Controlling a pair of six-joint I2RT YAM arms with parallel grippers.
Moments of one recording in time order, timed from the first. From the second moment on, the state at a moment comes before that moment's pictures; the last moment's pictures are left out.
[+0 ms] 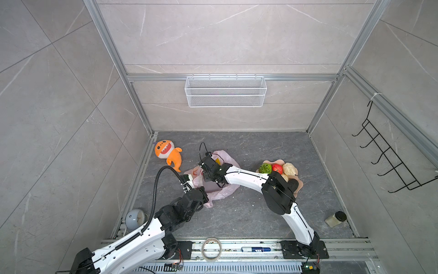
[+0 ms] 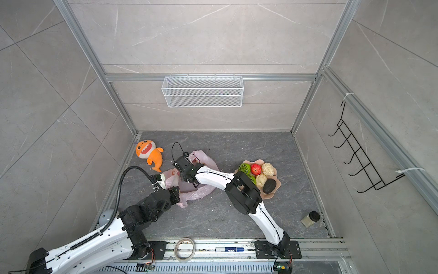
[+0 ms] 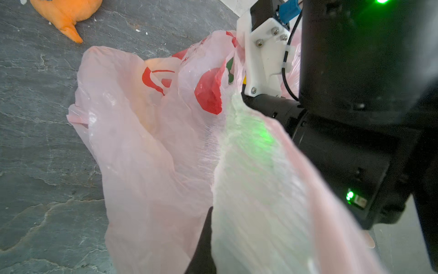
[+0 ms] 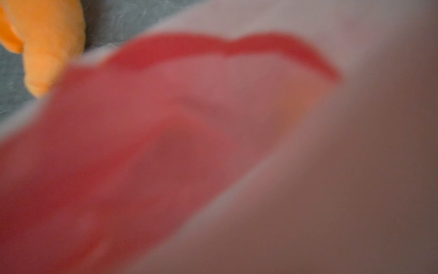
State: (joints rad) left arm -0.89 0.76 0.48 -0.35 -0.46 -1.00; right arm 0.93 2.31 1.85 -0.49 0.34 0.53
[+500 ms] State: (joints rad) left arm -0.89 0.79 0.48 -0.33 -0.43 -1.01; right arm 0.84 2.35 1.93 -0.48 0.46 0.53
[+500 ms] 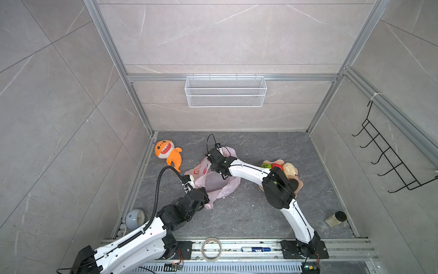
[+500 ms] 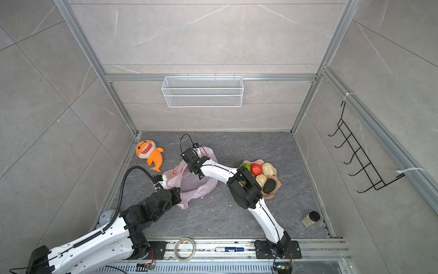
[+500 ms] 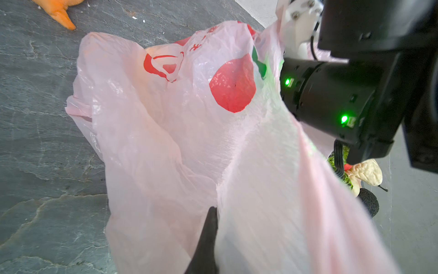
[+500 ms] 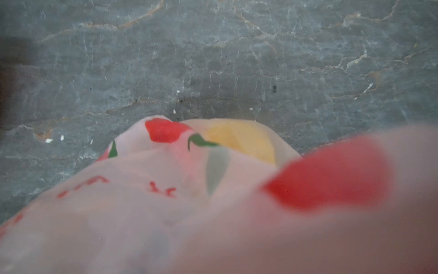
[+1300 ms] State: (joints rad) left arm -0.89 0.82 0.48 -0.27 -0.38 -1.02; right arm 0.79 2.49 2.13 -0.58 0.51 0.57
